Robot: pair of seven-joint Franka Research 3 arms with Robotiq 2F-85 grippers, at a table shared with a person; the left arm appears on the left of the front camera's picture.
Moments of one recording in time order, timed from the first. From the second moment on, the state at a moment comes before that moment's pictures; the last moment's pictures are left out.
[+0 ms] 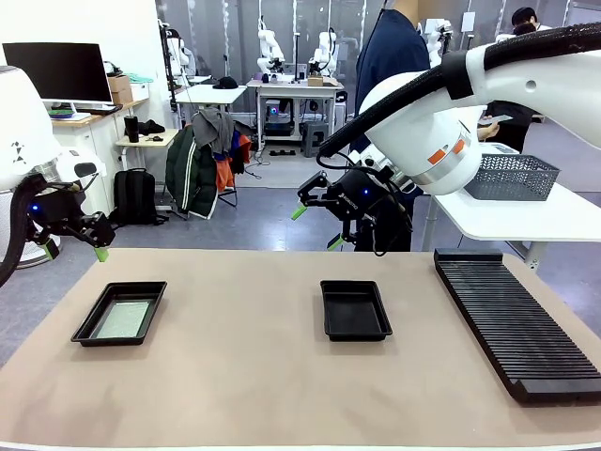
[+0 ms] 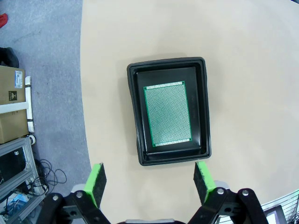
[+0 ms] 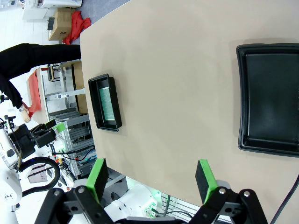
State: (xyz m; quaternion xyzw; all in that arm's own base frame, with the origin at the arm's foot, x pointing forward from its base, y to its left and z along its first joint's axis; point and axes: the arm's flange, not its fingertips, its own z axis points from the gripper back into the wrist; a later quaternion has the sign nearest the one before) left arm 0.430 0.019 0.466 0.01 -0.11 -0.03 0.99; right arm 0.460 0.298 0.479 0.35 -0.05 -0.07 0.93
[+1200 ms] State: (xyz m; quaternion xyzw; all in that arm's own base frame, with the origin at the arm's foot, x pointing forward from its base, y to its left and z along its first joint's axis) left arm 0.430 0.019 0.466 0.01 -0.11 -0.03 0.99; right arm 0.460 0.298 0.479 0.35 -0.05 -0.07 0.93
